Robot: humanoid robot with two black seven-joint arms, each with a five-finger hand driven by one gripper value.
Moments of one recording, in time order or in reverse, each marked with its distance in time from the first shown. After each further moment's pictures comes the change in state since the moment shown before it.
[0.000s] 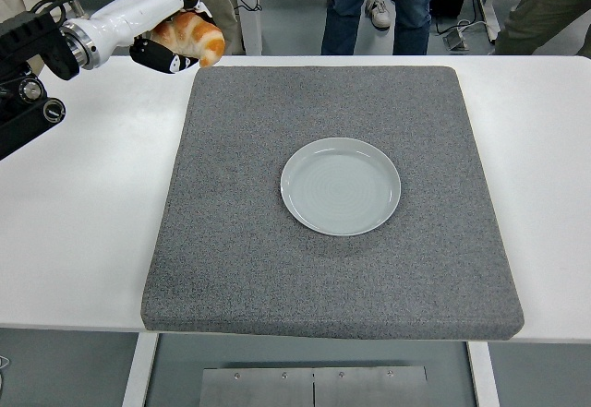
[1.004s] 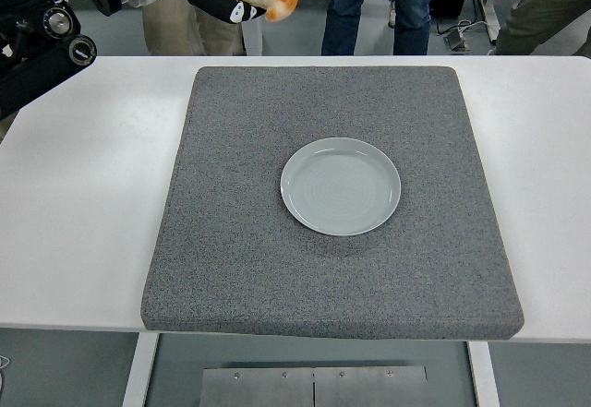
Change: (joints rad) left arm -0.184 -0.090 0.000 -0.107 -0.022 -0.088 -0.027; right arm 0.000 0.000 0.000 0.000 0.000 0.000 0.000
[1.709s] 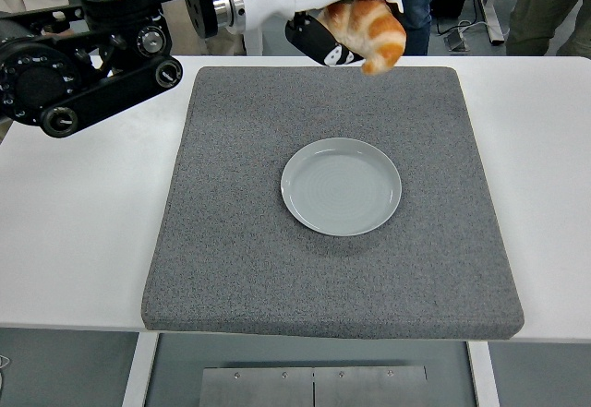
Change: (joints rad) left arm -0.081 -0.193 0.092 -0.002 0.003 -0.012 -0.049; right arm 0.000 0.000 0.000 0.000 0.000 0.000 0.000
